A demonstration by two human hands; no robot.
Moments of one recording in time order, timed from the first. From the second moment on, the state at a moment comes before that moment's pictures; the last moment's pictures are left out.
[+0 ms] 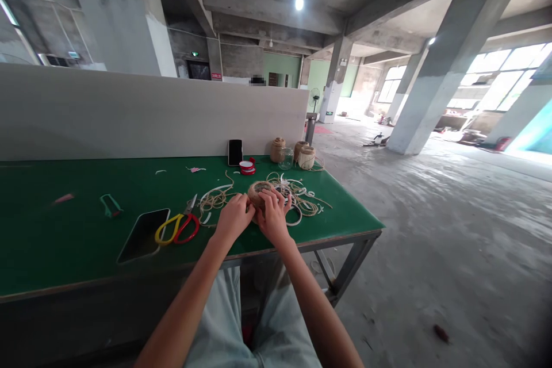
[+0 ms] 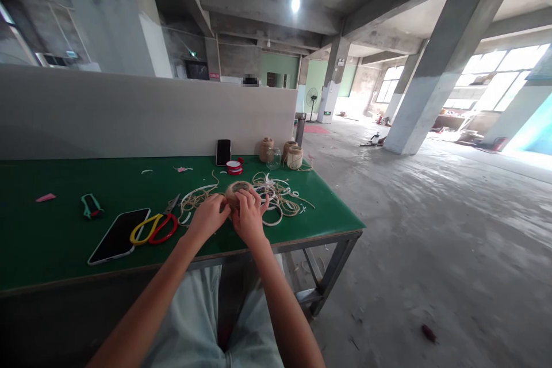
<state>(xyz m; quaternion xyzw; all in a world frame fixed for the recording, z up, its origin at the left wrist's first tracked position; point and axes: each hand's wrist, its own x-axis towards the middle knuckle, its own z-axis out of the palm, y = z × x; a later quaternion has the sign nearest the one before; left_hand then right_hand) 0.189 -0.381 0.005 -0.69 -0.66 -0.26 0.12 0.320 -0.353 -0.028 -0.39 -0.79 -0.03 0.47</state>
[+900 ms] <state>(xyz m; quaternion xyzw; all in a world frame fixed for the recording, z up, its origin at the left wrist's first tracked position) 0.189 -0.384 -0.008 -0.69 -0.63 -0.32 0.17 0.319 -0.354 -0.028 -0.39 -0.79 -0.03 0.48</state>
